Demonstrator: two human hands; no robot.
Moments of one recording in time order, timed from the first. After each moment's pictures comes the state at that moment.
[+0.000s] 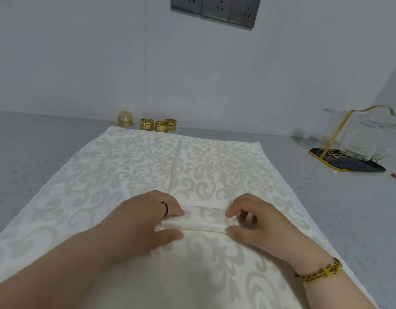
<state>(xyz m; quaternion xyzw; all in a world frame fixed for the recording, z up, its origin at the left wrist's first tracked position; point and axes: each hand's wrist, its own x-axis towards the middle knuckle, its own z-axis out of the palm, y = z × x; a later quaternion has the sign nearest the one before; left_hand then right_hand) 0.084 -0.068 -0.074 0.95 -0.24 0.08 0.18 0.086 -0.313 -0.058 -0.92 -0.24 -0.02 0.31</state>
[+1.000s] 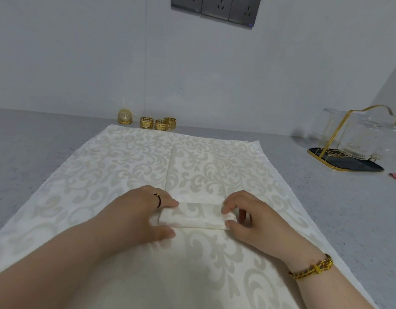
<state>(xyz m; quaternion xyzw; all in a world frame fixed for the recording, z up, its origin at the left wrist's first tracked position) 0.085 -0.064 -0.067 0.96 -0.20 0.04 0.18 0.087 -0.308 -0.060 -0.92 -0.25 -0.04 0.30</state>
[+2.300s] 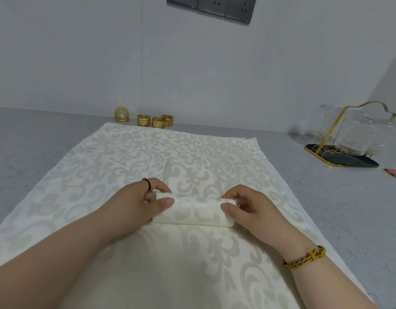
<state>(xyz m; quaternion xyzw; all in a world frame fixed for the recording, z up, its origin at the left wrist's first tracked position) 0.085 -0.069 -0.069 0.87 -0.09 0.02 0.48 0.089 -0.304 -0.058 -0.88 -0.17 -0.01 0.45</state>
